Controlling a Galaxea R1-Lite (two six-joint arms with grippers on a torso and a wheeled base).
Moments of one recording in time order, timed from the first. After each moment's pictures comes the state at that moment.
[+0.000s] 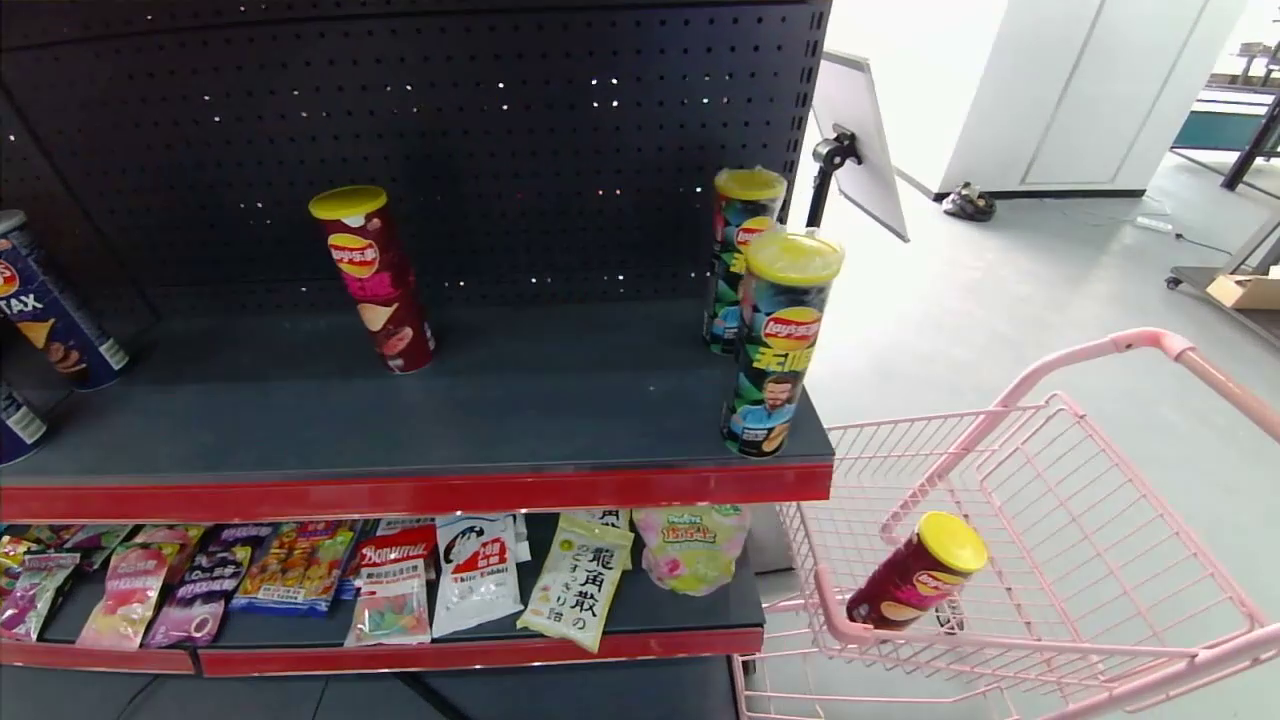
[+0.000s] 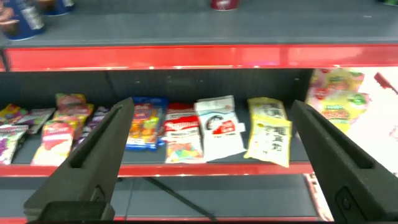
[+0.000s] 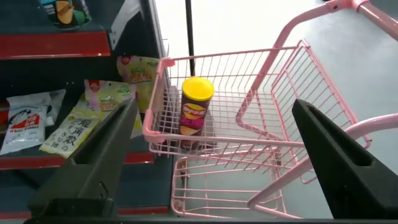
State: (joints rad) left arm 0.00 0.00 0.00 0.00 0.03 0.01; right arm 0.00 0.00 0.00 0.00 -0.01 -0.01
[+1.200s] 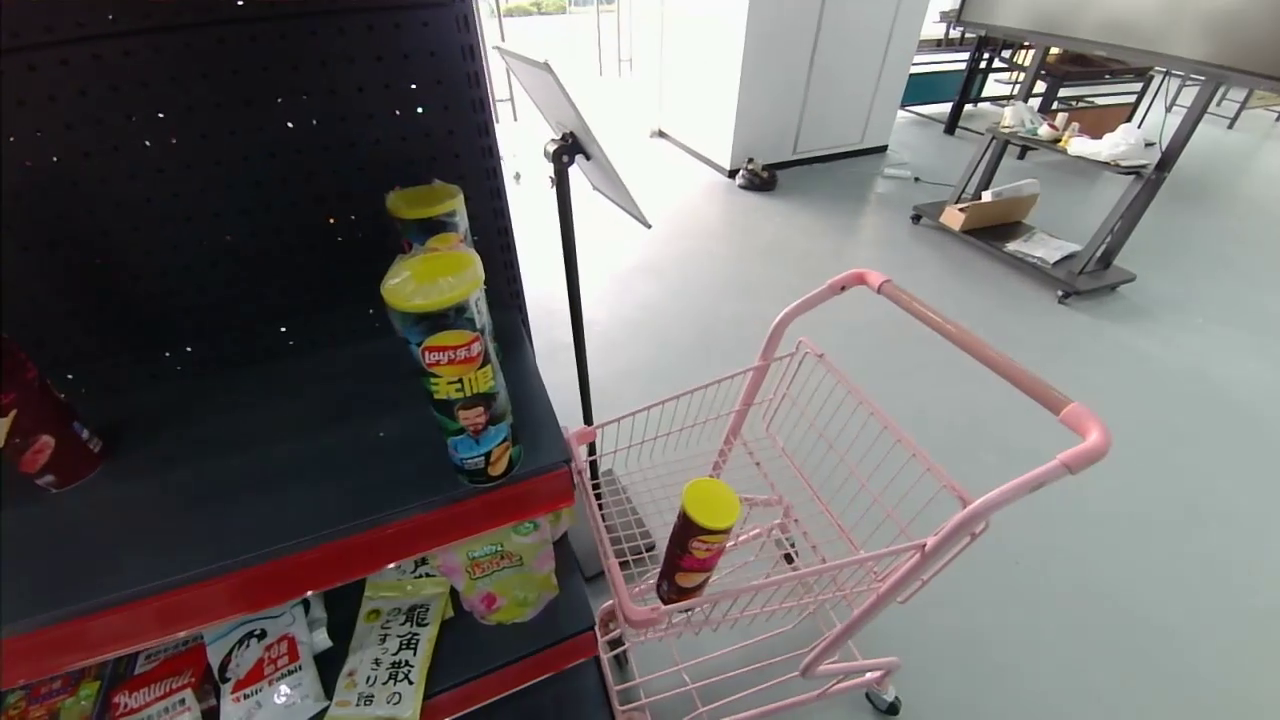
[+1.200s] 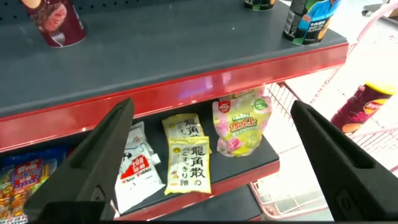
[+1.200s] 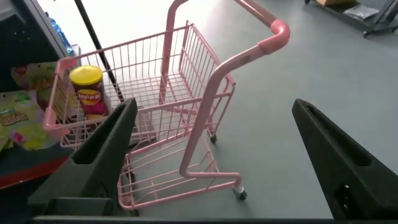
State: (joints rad) left arm 0.00 0.00 0.00 0.00 0.03 0.00; right arm 0.00 0.00 0.00 0.00 -0.01 -0.01
